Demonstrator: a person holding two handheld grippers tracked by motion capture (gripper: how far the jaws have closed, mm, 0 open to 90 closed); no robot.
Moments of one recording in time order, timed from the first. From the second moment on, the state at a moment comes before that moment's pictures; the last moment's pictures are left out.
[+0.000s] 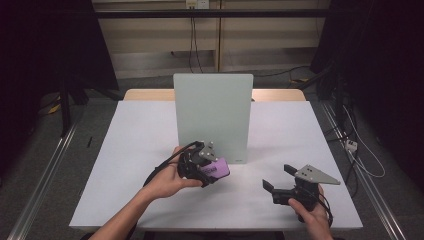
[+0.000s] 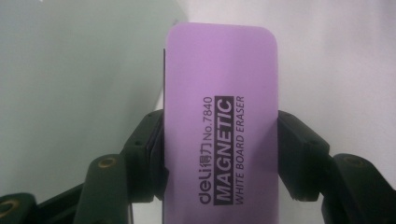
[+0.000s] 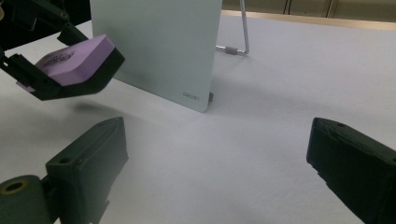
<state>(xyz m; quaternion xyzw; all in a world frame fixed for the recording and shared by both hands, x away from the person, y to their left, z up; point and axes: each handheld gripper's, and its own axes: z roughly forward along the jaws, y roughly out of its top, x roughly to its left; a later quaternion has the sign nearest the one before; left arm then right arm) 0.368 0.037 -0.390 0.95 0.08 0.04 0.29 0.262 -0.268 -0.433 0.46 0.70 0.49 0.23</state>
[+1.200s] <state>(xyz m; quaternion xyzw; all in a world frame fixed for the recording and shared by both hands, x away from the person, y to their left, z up) 0.373 0.015 -0.429 0.96 0.06 0.01 0.26 0.264 -0.267 -0.434 0.45 0.71 0.49 0.23</state>
